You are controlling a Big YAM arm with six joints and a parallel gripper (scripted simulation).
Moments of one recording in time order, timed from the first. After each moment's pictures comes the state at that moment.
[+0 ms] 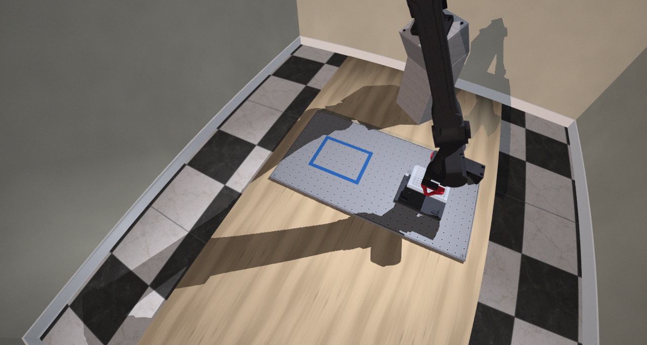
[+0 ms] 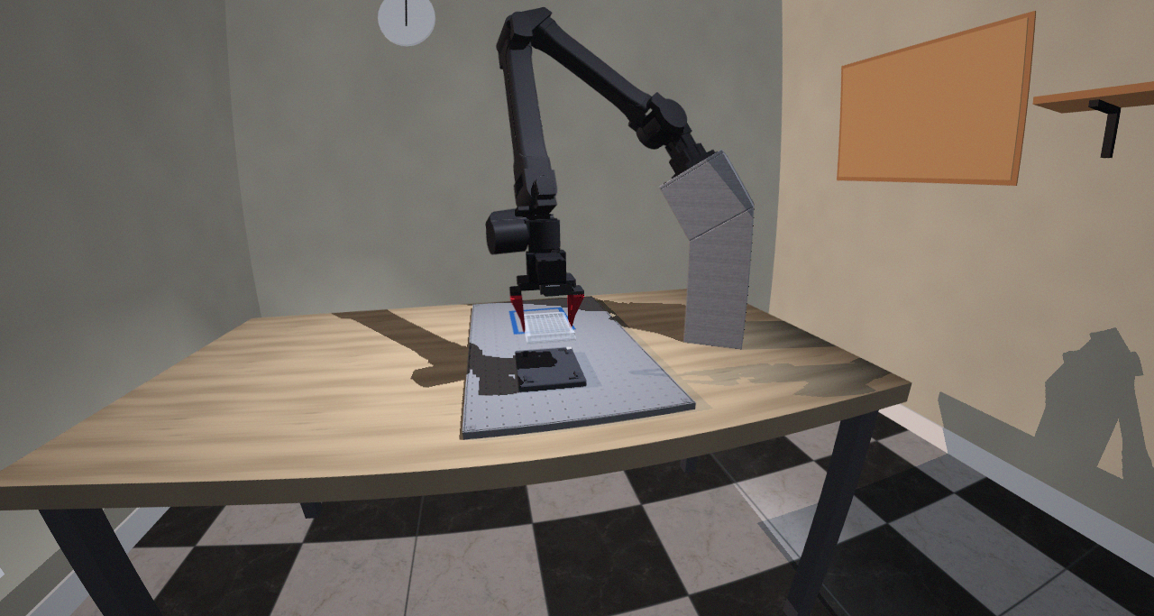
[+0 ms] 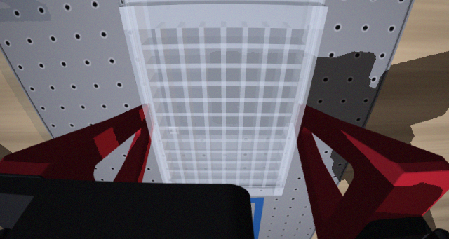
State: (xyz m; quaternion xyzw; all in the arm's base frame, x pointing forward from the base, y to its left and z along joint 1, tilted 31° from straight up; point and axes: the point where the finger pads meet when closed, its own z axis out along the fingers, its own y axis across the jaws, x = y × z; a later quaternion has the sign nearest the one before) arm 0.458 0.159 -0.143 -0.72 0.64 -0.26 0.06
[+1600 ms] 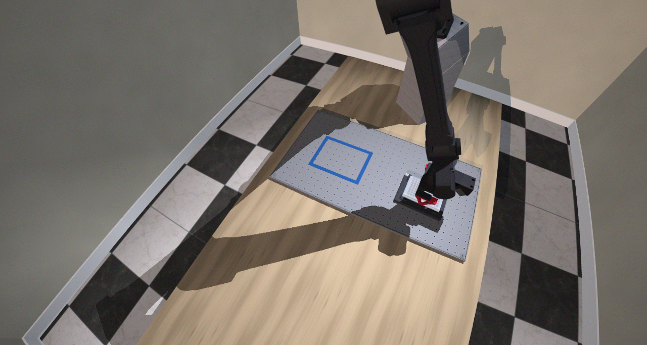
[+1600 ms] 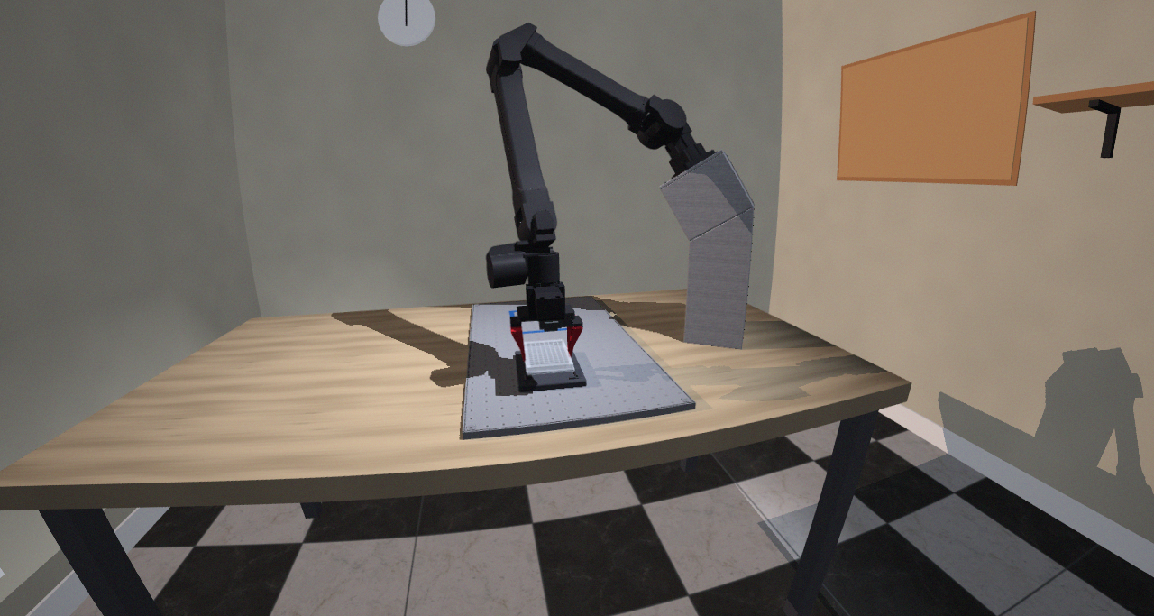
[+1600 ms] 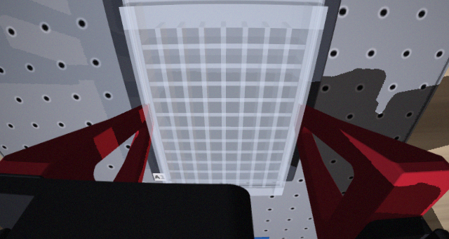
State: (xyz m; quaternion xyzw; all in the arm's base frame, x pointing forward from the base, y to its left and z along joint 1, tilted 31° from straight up) arm 0.488 0.146 -0.193 -0.72 0.65 -0.26 0.06
